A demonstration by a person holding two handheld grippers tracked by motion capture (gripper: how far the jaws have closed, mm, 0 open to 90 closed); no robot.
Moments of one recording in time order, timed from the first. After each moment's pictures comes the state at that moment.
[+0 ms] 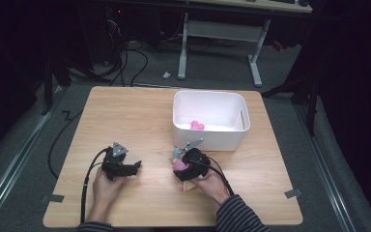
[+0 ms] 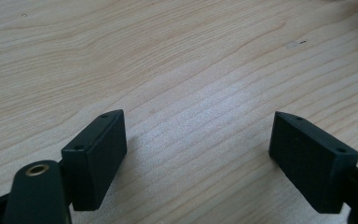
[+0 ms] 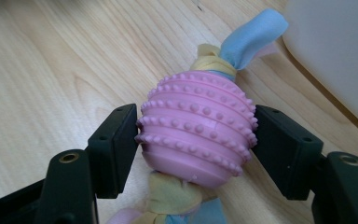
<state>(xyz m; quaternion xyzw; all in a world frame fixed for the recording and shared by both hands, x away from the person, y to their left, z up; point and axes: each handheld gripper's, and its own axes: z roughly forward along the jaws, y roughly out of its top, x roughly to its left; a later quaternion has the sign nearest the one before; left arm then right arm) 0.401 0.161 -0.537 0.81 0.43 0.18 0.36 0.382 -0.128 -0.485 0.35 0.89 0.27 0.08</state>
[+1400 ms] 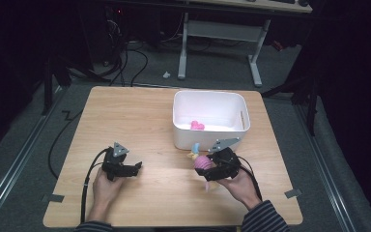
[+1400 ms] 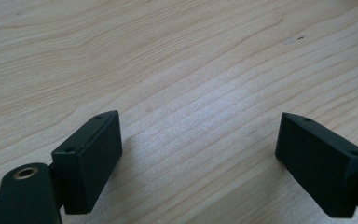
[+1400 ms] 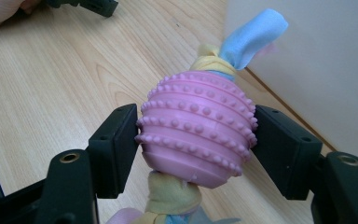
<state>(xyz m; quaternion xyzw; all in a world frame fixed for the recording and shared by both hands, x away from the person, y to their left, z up) 0.401 0.160 -0.537 0.81 0.43 0.18 0.35 0.355 -0.203 -0.437 0.34 0.88 0.33 0.10</state>
